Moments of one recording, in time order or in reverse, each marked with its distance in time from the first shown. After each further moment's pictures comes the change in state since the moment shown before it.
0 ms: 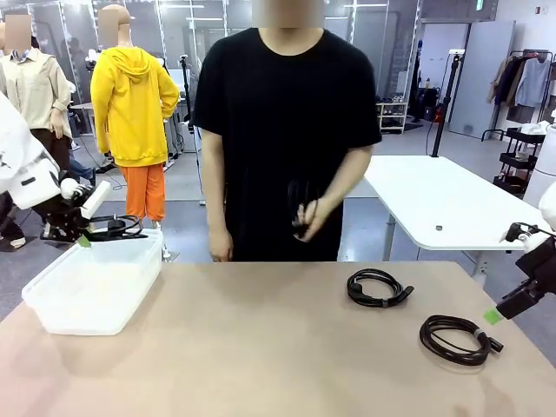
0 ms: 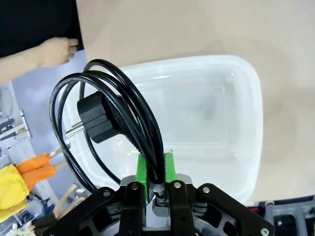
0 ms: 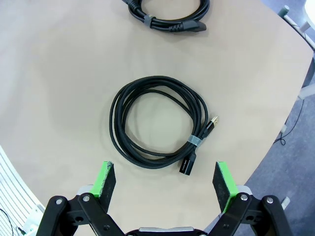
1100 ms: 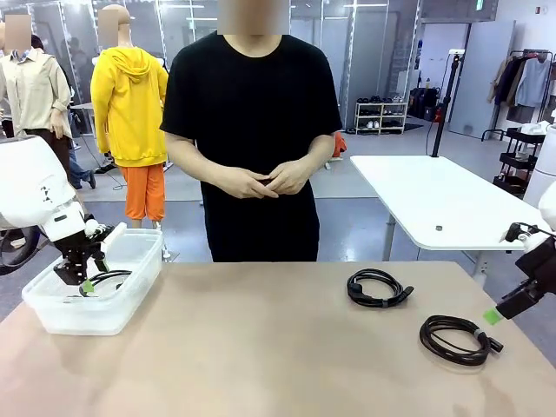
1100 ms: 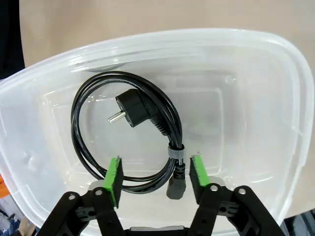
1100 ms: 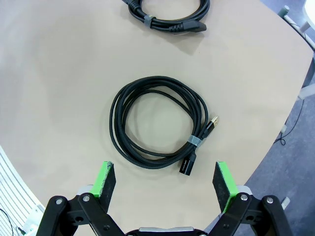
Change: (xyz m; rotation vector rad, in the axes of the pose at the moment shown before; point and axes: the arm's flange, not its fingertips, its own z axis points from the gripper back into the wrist) left arm -0.025 0.004 -0.107 -0.214 -0.019 0.053; right arm 0.000 0.000 0.000 0.000 0.000 0.000
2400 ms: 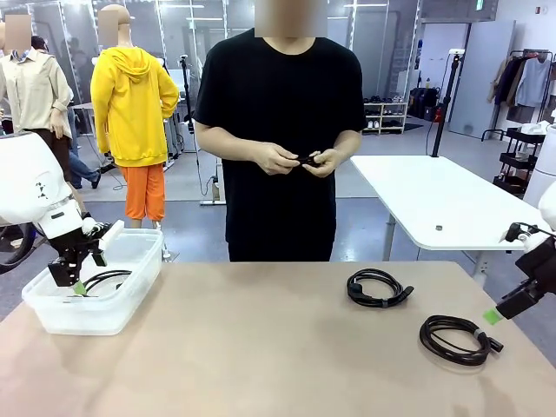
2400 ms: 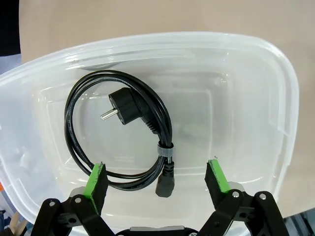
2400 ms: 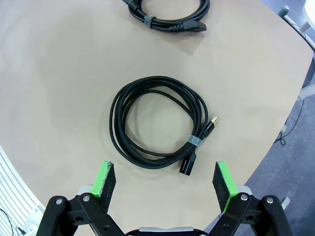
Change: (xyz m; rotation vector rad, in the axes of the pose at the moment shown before) left arm -0.001 -0.006 0.006 -0.023 -0.008 0.046; right arm 0.000 0.000 0.000 0.000 0.000 0.000
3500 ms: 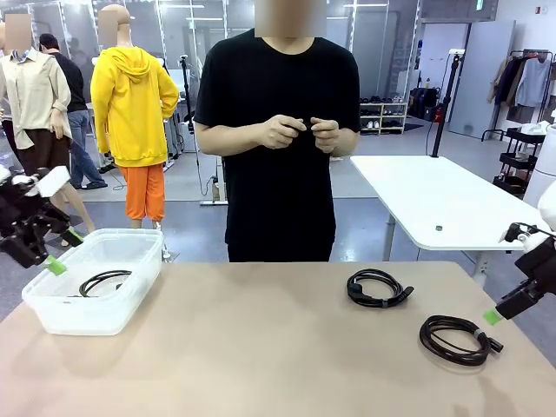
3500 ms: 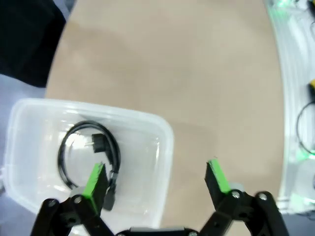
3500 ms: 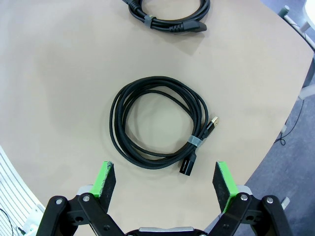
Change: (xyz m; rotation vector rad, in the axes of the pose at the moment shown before) left arm -0.014 -0.092 0.110 0.040 -0.460 0.252; right arm 0.000 0.000 0.000 0.000 0.001 0.001
